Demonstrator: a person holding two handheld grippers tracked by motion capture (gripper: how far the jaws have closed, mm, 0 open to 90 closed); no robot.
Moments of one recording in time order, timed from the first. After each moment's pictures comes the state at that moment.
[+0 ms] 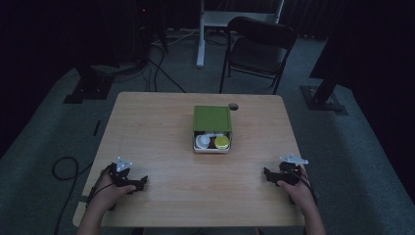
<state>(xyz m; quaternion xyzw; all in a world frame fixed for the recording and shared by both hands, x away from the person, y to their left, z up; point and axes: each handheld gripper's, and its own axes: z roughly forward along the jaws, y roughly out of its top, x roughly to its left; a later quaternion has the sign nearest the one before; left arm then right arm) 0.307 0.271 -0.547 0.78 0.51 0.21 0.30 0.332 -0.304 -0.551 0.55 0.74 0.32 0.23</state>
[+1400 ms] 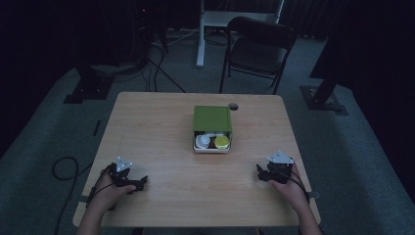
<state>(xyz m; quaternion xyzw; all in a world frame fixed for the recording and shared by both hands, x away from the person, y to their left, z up) 0.307 0.271 -0.547 0.78 0.51 0.21 0.30 0.333 -0.265 -0.534 0.46 0.78 0.29 0.32</state>
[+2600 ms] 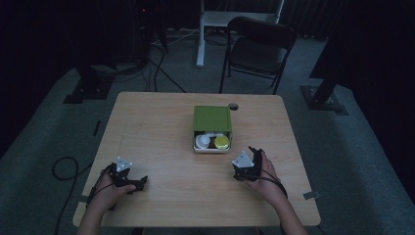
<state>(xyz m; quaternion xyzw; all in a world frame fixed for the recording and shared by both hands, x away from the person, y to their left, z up) 0.307 0.271 -0.547 0.78 0.51 0.21 0.30 0.334 -0.170 -0.520 0.28 0.84 0.23 0.41</state>
